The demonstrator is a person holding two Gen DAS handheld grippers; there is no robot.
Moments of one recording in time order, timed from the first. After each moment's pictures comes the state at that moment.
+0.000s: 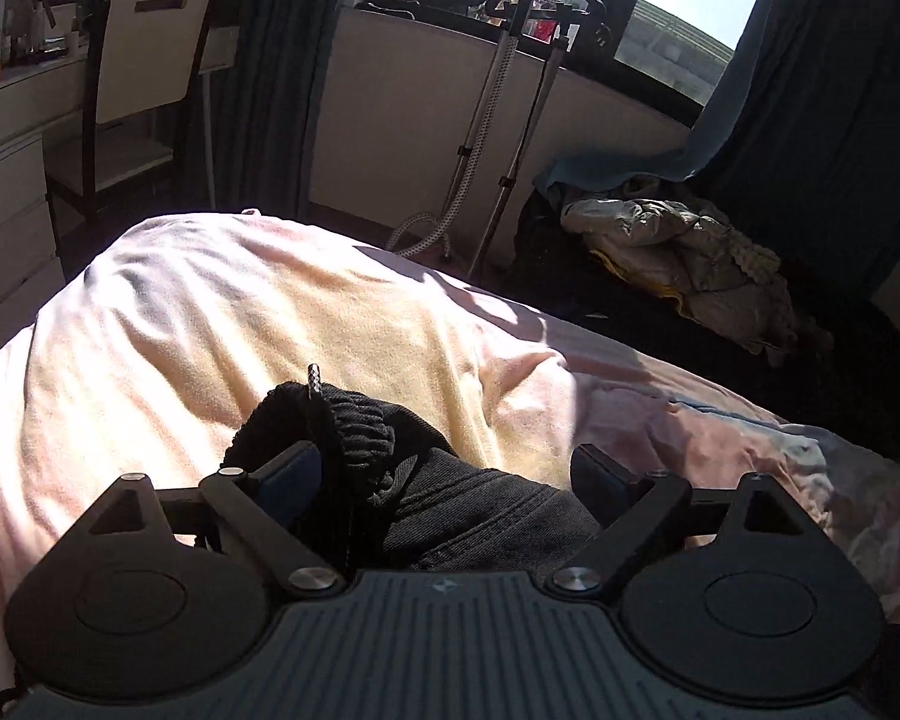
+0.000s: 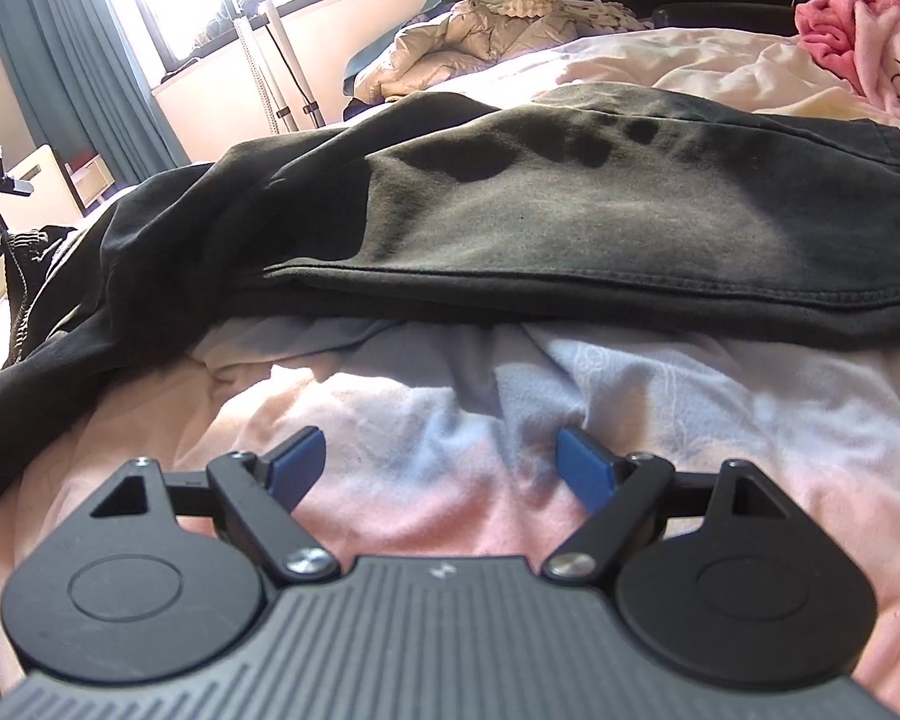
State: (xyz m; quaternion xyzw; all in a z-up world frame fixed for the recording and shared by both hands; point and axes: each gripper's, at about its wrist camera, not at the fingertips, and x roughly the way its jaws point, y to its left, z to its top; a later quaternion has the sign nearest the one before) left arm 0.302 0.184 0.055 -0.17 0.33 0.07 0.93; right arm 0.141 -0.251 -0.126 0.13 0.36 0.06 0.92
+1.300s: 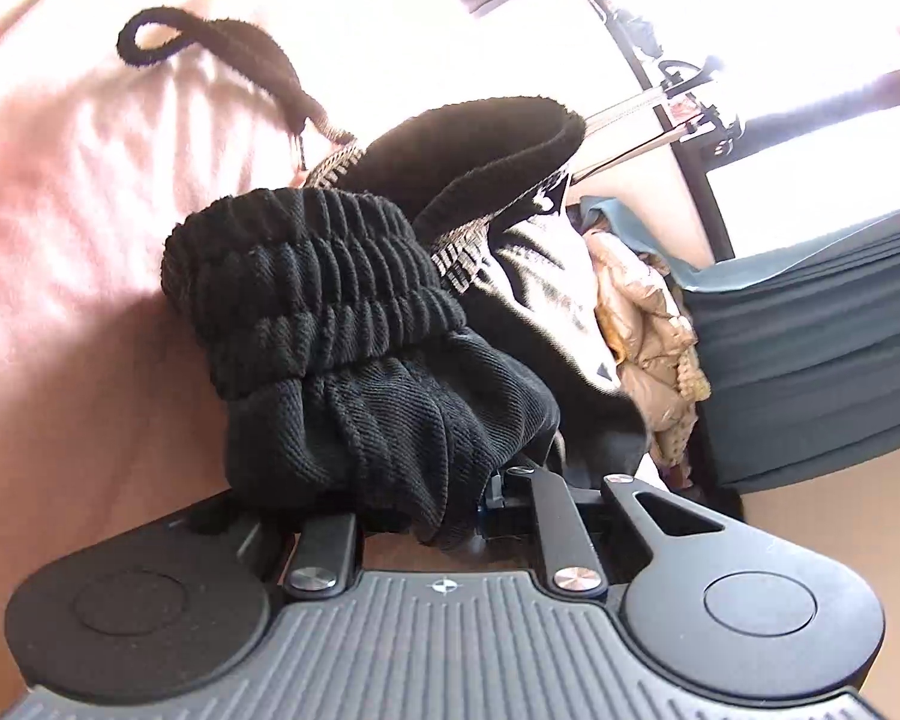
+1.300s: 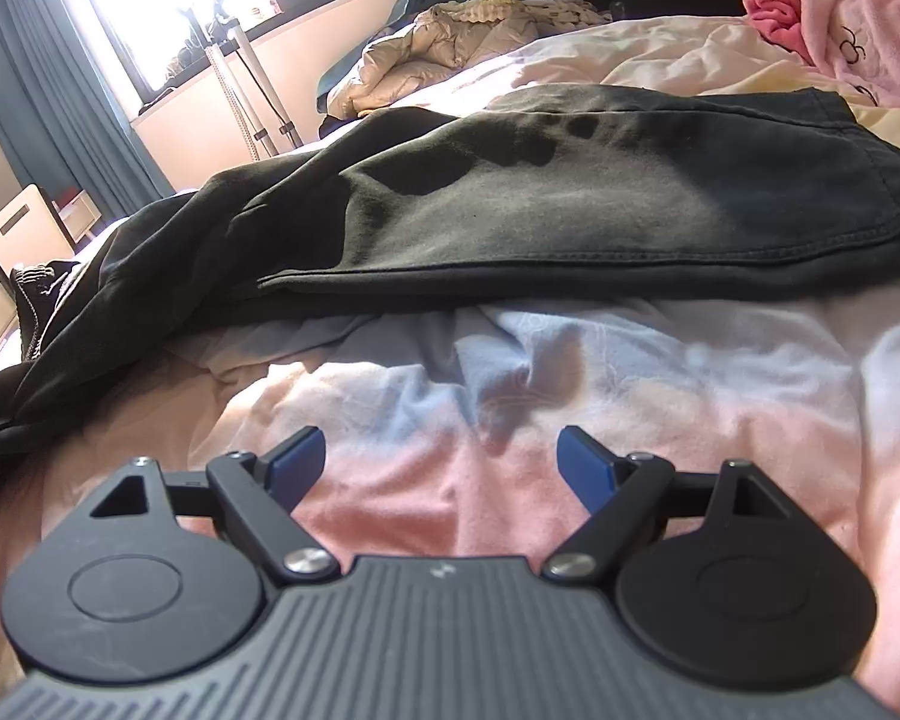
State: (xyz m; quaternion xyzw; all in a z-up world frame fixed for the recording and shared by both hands) left arm 0.121 0.207 -0.074 -0.54 0.27 0.07 0.80; right arm 0.111 -0.267 -0.119 0.17 0.36 0.04 0.92
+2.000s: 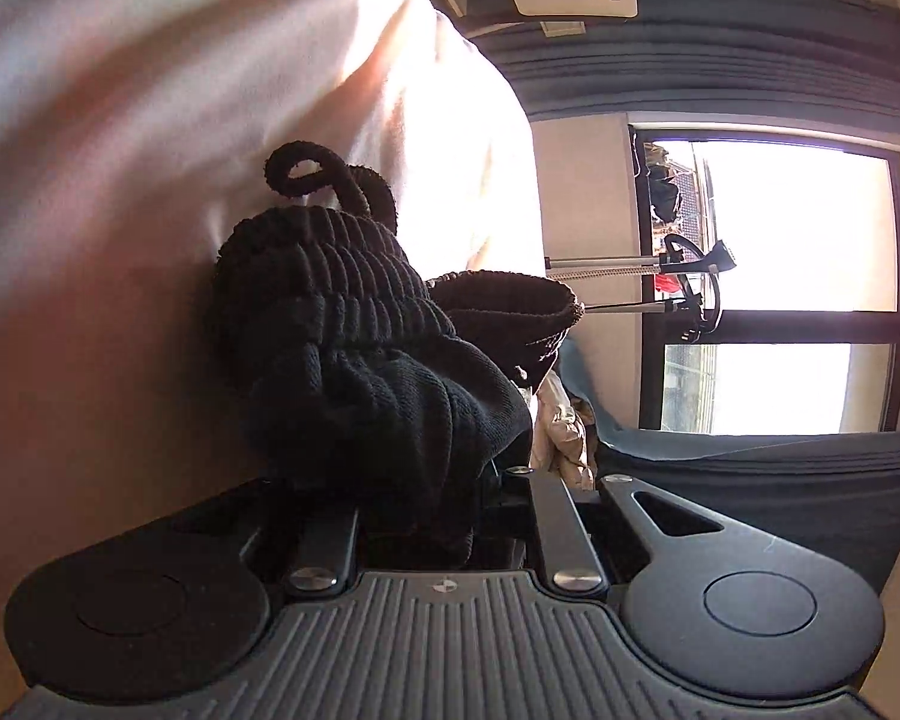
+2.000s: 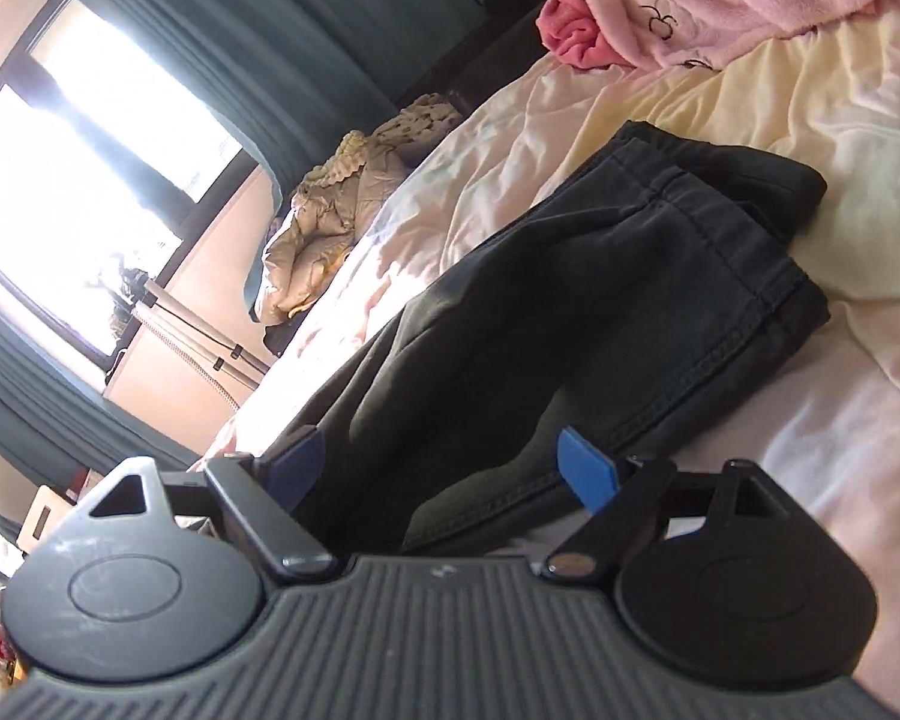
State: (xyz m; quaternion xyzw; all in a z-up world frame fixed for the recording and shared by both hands) left arm 0.090 0.277 -0.093 -0.68 0.18 0.10 0.70; right arm 0.144 -0.415 -0.077 0.42 0.25 -0.06 0.87
